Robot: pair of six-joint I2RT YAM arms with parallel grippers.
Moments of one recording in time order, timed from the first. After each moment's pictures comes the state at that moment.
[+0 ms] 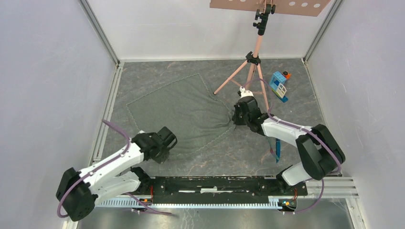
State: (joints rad) left arm -0.73 0.98 0.54 -1.01 -0.30 -1.75; right arm 0.55 1.51 0.75 -0.02 0.17 0.47
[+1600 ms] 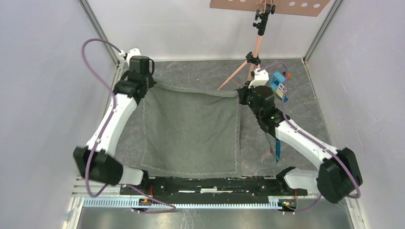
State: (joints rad) left arm -0.27 1.30 1.40 -0.65 -0.49 -0.44; right arm 0.53 1.19 0.82 0.18 0.24 0.31
